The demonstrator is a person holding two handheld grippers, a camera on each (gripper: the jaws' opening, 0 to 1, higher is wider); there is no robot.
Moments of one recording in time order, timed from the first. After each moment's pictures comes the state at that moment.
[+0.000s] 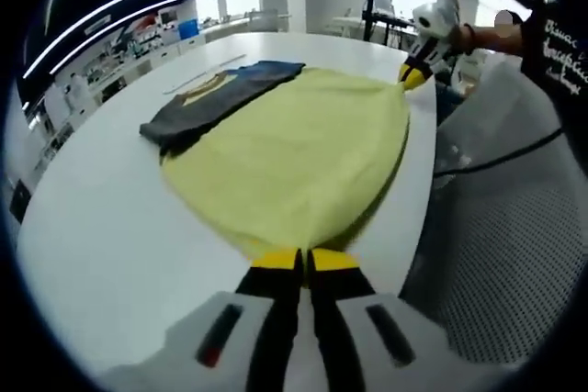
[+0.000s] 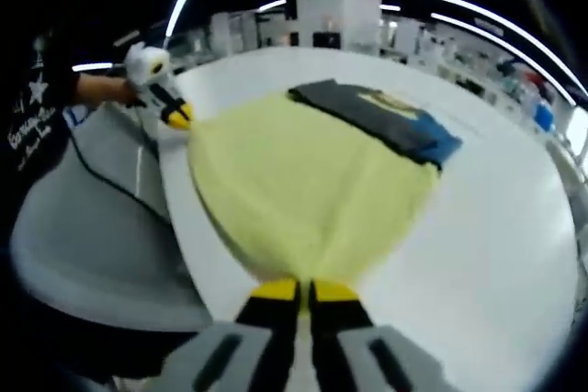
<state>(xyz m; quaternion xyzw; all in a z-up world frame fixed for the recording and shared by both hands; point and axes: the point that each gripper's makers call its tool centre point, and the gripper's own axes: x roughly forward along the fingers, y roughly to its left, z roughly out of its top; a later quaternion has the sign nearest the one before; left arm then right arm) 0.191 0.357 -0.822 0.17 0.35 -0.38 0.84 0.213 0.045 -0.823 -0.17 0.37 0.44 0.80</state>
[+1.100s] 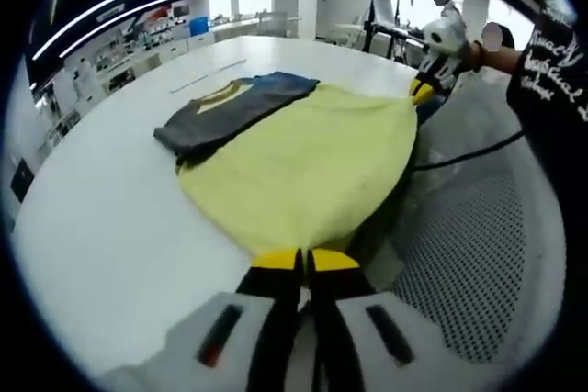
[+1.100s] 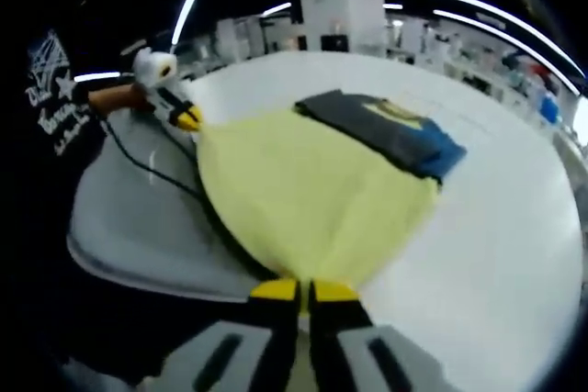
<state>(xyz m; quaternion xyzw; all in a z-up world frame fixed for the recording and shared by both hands) 0.132 0.347 -0.788 0.14 0.36 -0.36 0.85 0.148 0.045 -0.796 -0.15 0.38 0.46 0.79</state>
